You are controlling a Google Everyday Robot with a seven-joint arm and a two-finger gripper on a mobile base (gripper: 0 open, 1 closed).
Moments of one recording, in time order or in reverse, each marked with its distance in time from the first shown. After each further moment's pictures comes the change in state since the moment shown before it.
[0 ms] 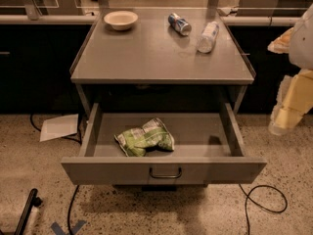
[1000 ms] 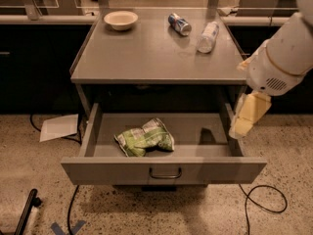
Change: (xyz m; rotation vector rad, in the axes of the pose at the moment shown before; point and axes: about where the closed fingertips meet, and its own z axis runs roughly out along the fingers) arm -0.017 -0.024 0.094 -0.006 -0.075 0.025
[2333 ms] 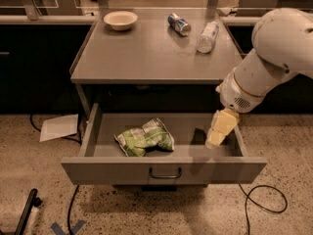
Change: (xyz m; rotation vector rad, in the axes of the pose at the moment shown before) arm -0.018 0.005 0.090 -0.102 -0.038 0.047
